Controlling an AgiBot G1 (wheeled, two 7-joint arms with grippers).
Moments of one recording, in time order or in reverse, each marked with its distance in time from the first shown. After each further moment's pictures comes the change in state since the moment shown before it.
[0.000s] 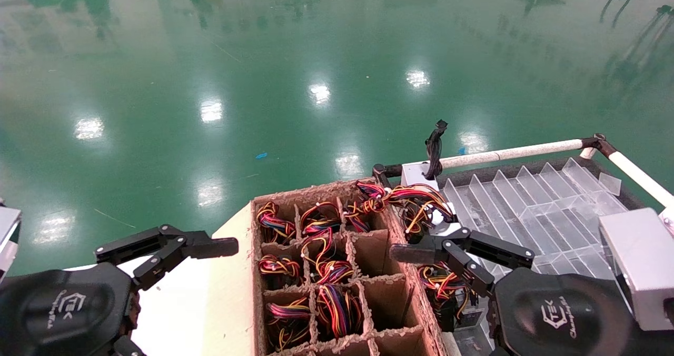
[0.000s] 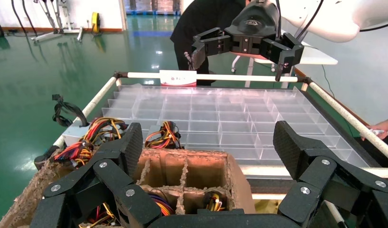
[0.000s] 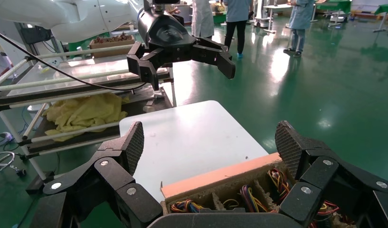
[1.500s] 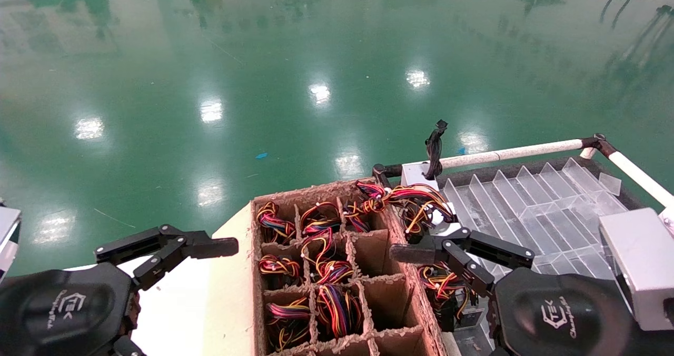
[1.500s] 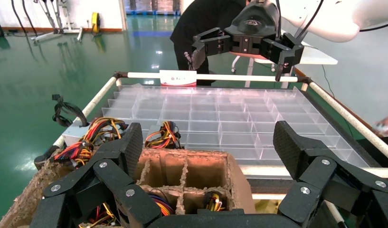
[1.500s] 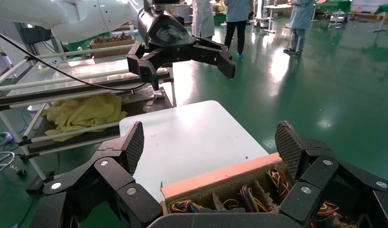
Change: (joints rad) left arm 0.000 0.000 0.000 0.000 0.000 0.000 0.000; right arm 0.000 0.000 0.000 0.000 0.000 0.000 0.000
